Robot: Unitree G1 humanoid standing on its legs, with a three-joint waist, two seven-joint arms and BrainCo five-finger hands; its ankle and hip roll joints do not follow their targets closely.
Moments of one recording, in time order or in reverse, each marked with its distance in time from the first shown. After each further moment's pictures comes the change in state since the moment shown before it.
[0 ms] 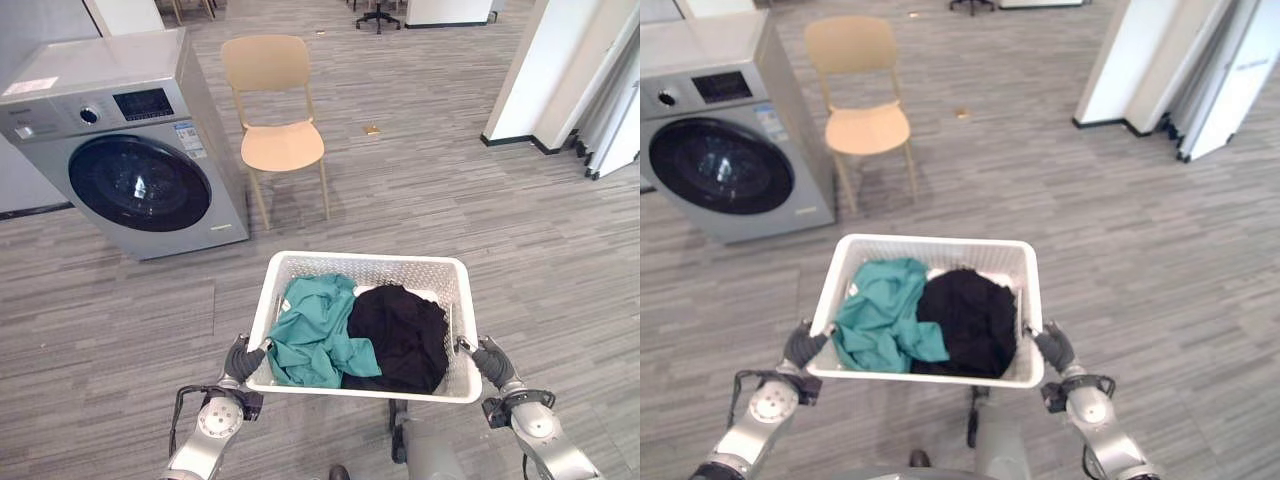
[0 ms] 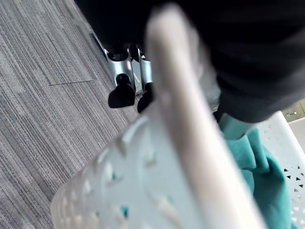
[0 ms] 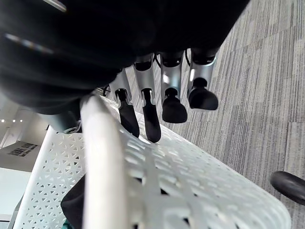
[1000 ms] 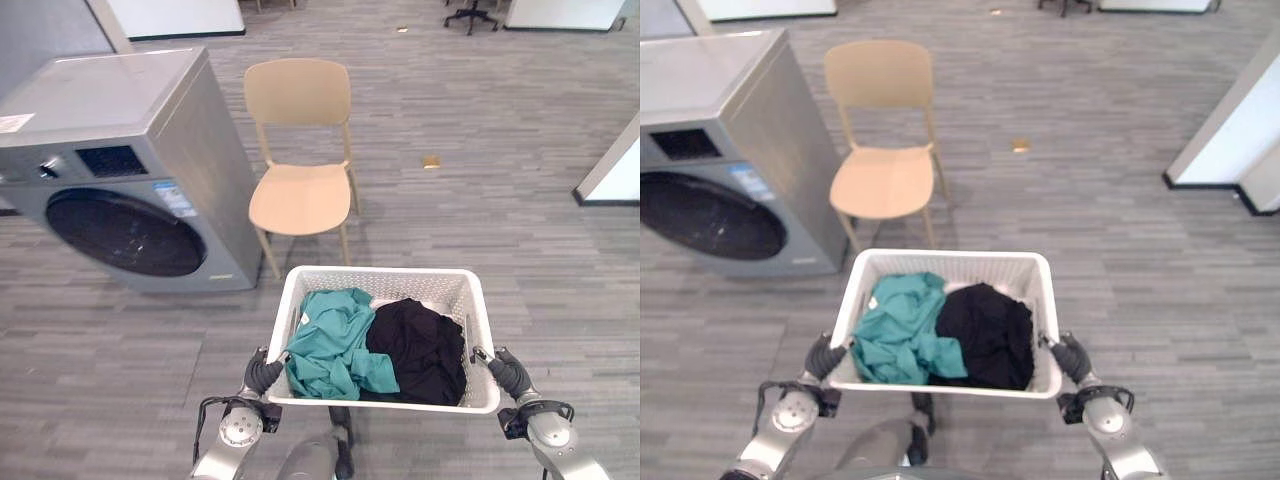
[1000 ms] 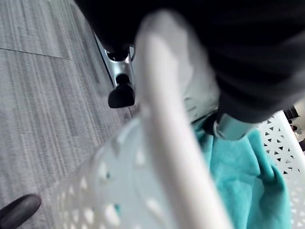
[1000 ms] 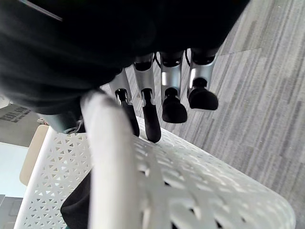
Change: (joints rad) left arm -0.012 -0.046 -0.039 0.044 0.002 0.010 0.004; right arm 0.022 -0.016 -0.025 0.033 0.029 -0.012 0.005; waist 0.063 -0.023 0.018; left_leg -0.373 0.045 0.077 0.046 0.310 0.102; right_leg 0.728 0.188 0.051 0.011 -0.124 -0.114
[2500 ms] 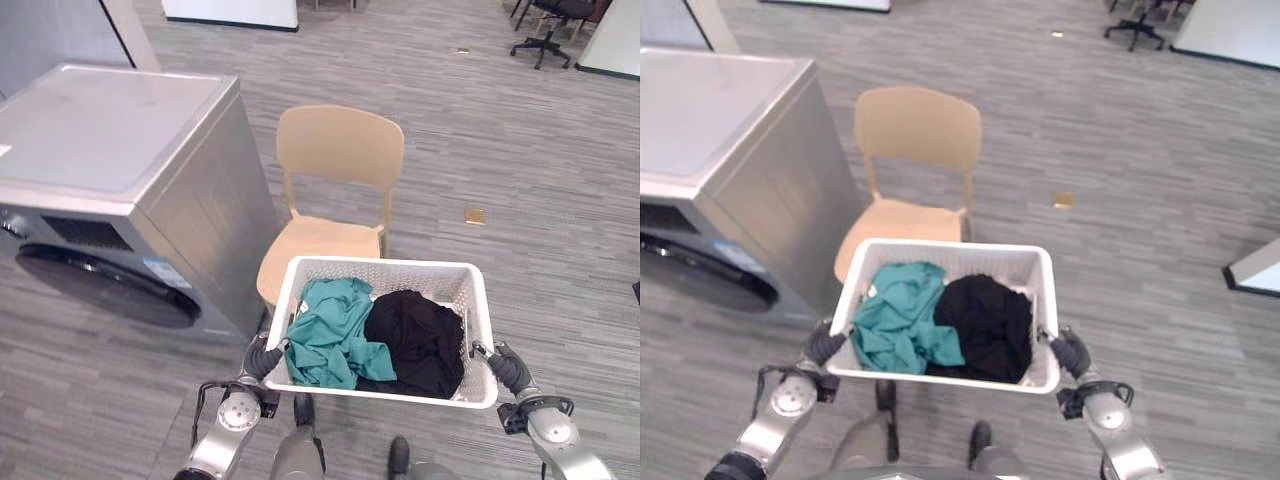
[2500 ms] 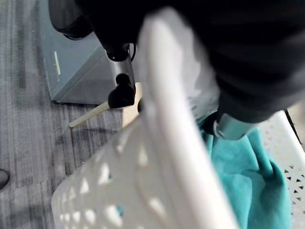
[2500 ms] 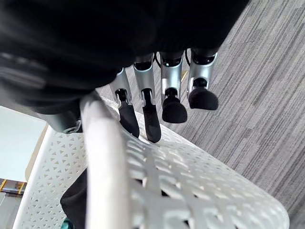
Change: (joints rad) left arm -0.074 -0.002 -0.014 0.032 0.000 -0.004 -0.025; right arm 0.027 -0.039 -0.024 -0.039 -0.004 -0.001 0.005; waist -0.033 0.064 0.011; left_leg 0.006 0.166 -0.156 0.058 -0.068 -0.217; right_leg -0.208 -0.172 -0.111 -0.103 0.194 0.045
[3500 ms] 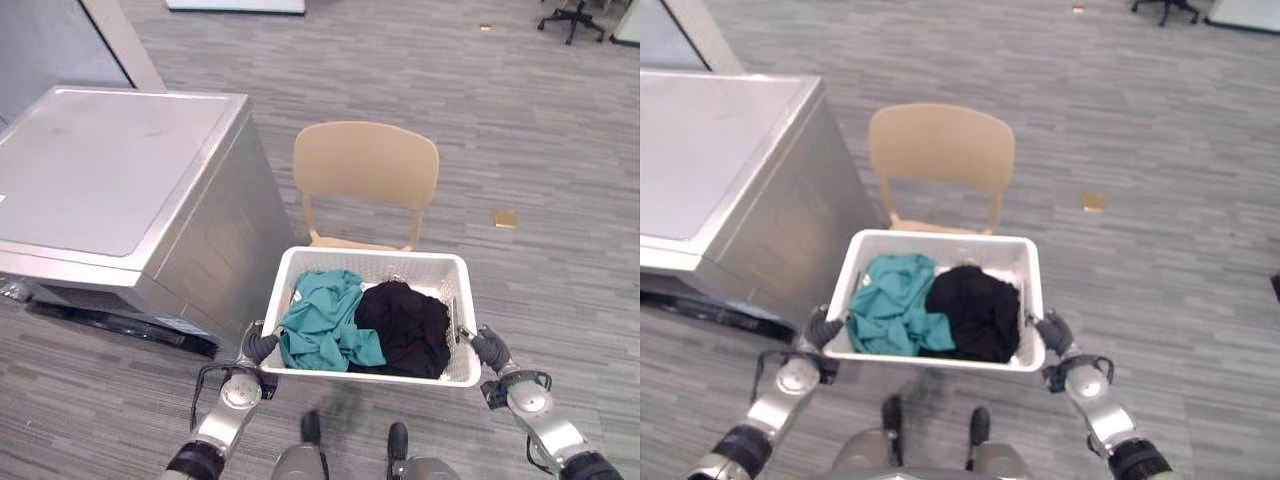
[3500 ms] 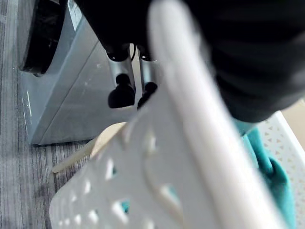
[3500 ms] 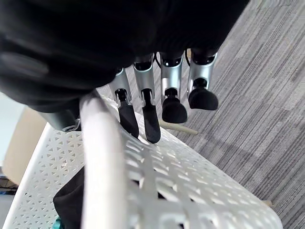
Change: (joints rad) left arm -0.139 0.005 -0.014 0.152 -0.012 0.002 0.077; right arm -0.272 0.034 0.132 0.248 0.003 0.000 -0.024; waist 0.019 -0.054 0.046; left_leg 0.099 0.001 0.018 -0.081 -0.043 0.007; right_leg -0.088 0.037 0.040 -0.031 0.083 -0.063
